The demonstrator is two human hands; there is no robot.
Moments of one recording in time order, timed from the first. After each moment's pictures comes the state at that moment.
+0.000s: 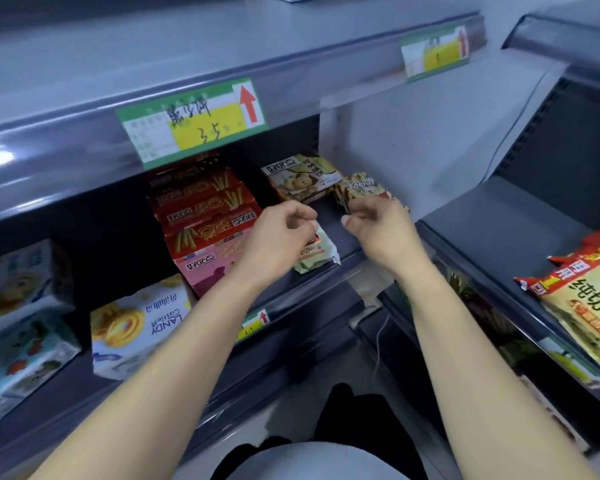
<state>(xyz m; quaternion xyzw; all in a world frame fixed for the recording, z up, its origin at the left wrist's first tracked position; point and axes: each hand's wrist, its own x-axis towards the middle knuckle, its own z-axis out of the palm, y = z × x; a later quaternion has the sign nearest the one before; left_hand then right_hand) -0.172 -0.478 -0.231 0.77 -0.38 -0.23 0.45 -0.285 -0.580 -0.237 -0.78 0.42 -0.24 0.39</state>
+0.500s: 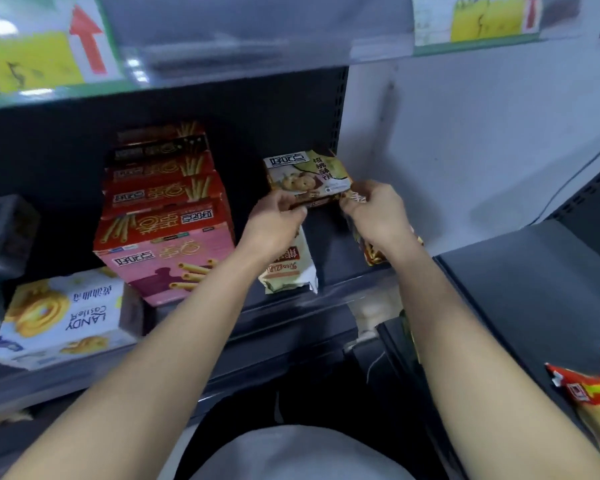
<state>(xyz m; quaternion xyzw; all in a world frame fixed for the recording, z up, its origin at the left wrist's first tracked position) -0.153 -0.584 -0.293 0.82 -0.22 -0.20 0.49 -0.239 -0.707 -0.284 -0.83 0.36 -0.17 0.40</state>
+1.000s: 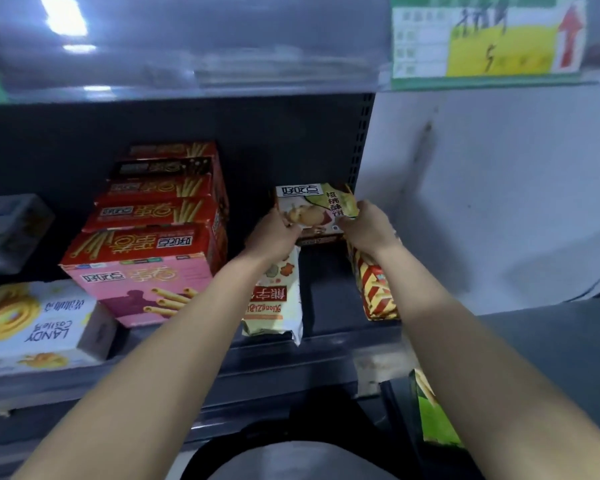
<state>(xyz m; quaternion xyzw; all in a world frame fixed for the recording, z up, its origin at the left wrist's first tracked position) -0.110 -0.640 -0.322 0.87 -0.18 -0.16 0.43 -0.160 -0.786 -0.330 -0.88 0.33 -0.05 0.32</state>
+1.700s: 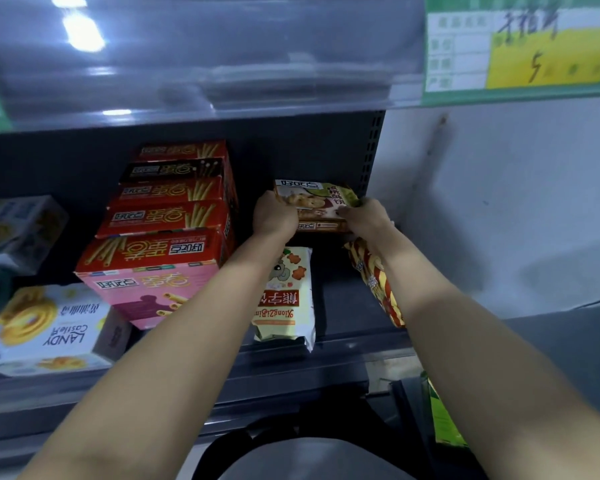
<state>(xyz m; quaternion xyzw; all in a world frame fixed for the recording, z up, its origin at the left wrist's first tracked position) -0.069 -0.658 -0.323 0.86 -0.03 -0.10 0.49 -0.119 -0.792 -0.343 -0.80 0.37 -0.03 0.47</state>
